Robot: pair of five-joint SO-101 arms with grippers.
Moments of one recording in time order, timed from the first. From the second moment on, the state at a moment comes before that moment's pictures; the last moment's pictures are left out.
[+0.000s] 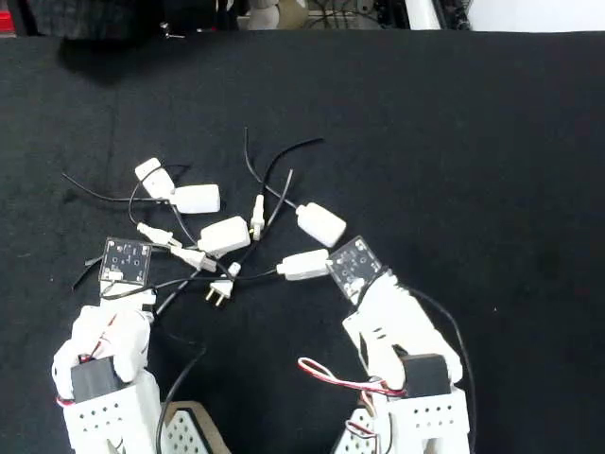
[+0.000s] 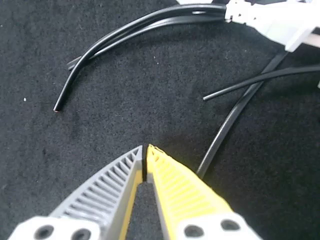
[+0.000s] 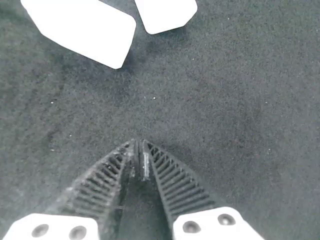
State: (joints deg) left arm -22.7 -104.1 96.4 73.4 -25.1; right arm -6.5 -103.3 96.9 70.5 27.9
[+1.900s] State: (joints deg) left arm -22.7 -104.1 96.0 73.4 -25.1; right arm -11.4 -84.2 79.3 64.7 31.0
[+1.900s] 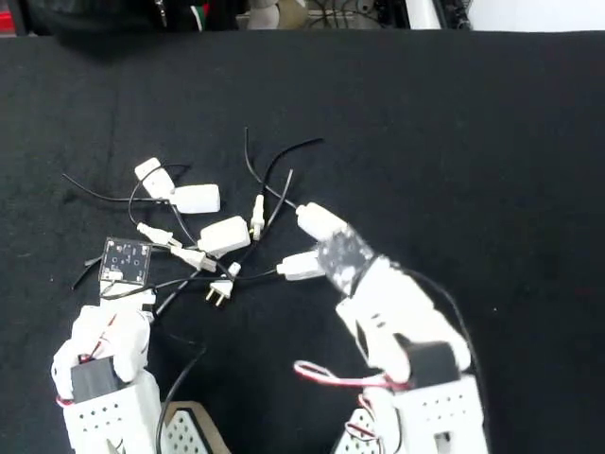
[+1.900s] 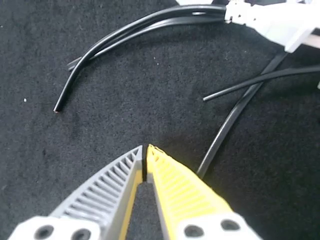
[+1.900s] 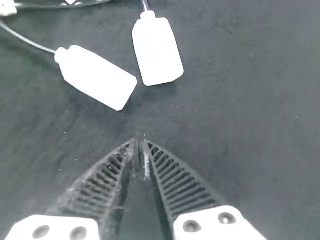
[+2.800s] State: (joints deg) left arm -14.9 -54.4 60.0 56.9 -19.3; right arm 7.4 -22.5 50.7 50.4 15.4
